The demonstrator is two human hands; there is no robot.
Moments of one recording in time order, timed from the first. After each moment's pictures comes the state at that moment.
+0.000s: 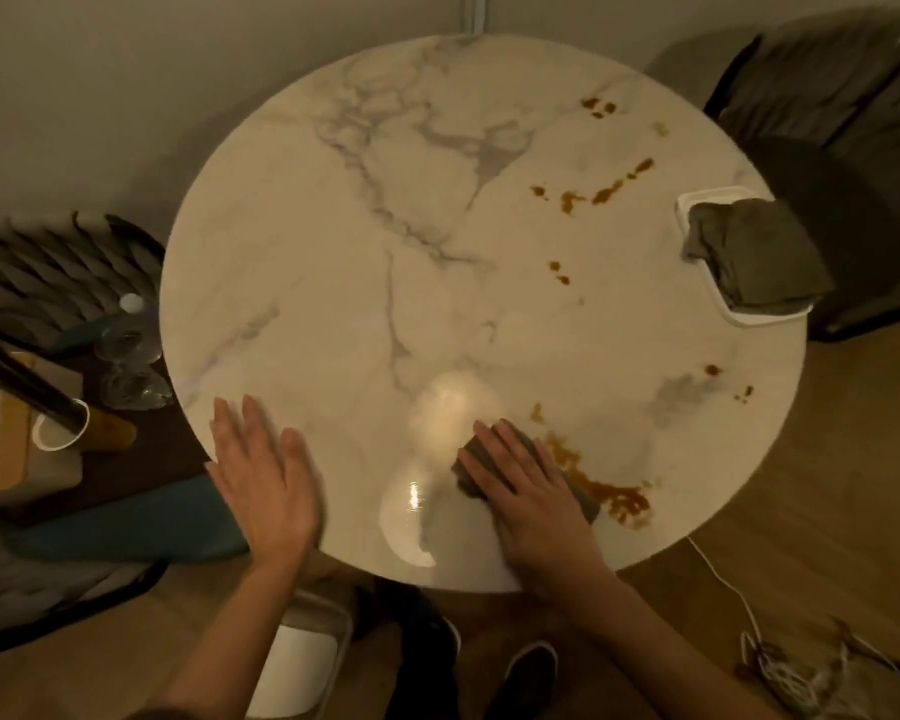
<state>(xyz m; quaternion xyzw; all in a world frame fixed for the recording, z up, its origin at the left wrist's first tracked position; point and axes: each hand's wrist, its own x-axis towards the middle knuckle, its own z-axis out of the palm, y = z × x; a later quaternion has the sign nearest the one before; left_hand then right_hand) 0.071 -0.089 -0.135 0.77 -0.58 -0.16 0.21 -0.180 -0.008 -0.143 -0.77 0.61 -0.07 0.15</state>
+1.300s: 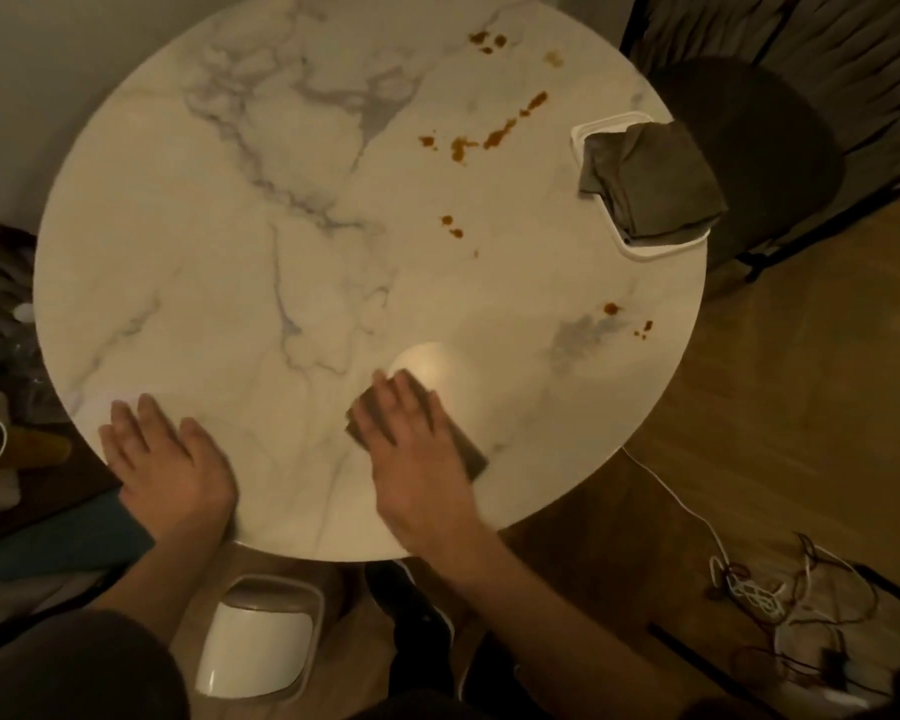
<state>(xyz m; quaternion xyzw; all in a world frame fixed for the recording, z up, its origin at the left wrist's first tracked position) 0.063 -0.099 -0.153 0.83 -0.53 -0.12 0.15 -0.163 -0.018 -0.136 -0.72 0.67 -0.10 0.15</state>
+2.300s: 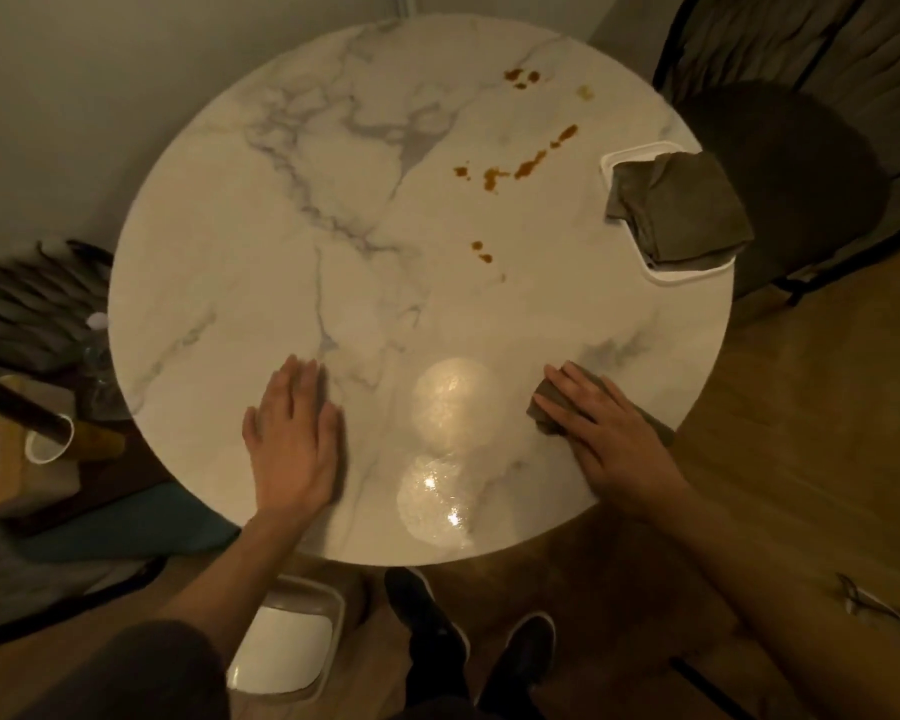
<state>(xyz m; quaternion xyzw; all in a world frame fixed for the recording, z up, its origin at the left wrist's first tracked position) -0.005 -0.092 -0.123 0.66 -0.73 -0.14 0.08 -0.350 0.001 -0.146 -0.77 0.61 -0.09 0.16</state>
